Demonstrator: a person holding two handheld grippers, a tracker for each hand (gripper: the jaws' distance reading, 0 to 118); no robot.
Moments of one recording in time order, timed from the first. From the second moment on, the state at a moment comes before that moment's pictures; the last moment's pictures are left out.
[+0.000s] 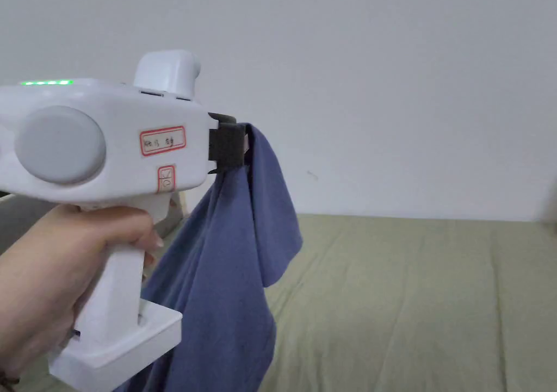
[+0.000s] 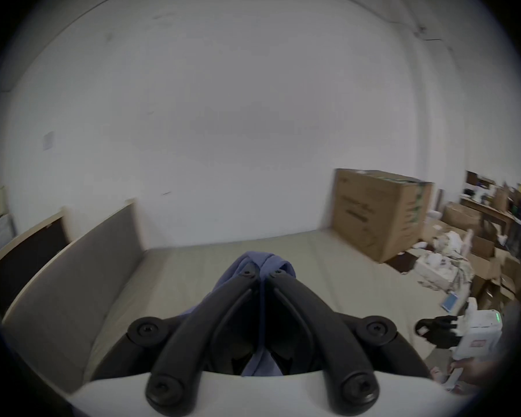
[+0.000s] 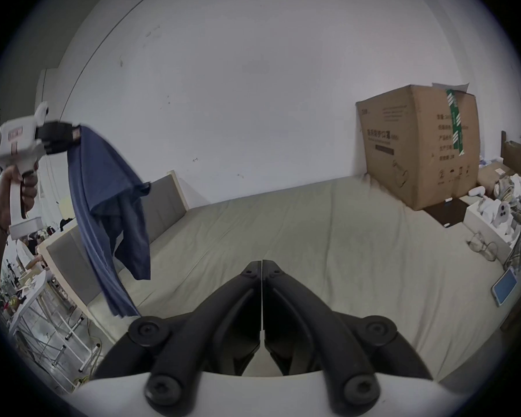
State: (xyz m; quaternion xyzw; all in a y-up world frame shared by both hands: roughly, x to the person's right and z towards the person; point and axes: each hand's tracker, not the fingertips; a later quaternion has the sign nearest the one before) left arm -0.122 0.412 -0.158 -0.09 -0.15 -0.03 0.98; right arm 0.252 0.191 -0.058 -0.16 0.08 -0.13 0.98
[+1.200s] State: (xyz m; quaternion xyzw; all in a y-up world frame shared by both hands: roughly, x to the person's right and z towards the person) left arm -0.043 0.194 -0.063 -0.03 -0.01 0.03 1.00; right arm 0.328 0.173 -0.012 -0.09 -0.04 -0.16 0.98
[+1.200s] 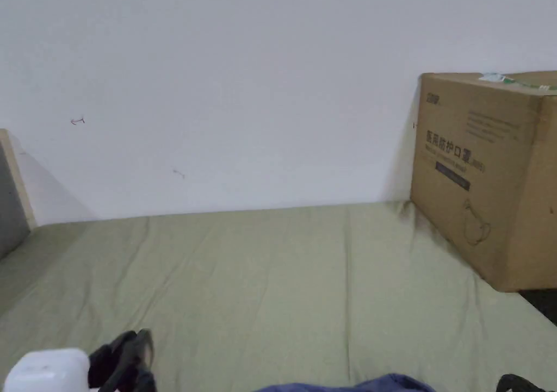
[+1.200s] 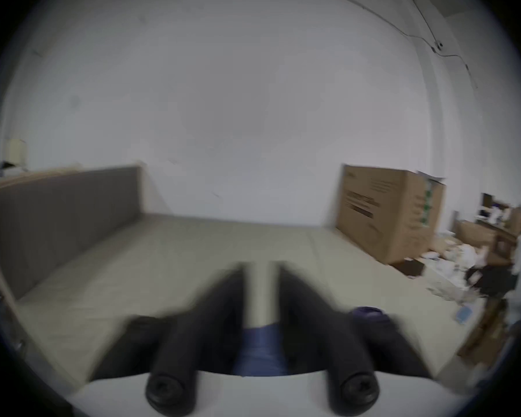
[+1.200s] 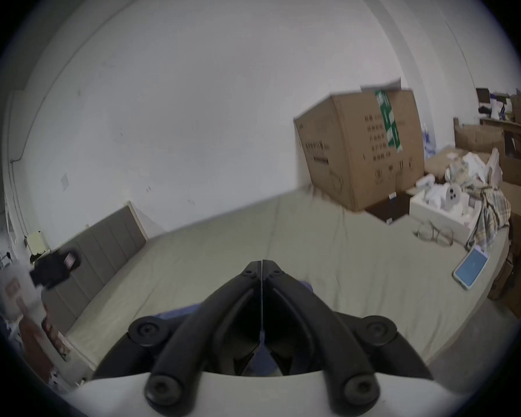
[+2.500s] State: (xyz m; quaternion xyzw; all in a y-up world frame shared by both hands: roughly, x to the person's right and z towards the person) left arm -0.068 0.008 -0.264 -0.39 -0.05 -0.09 0.91; right arm 0.344 0.103 -0.138 -0.27 0.04 -0.14 0.95
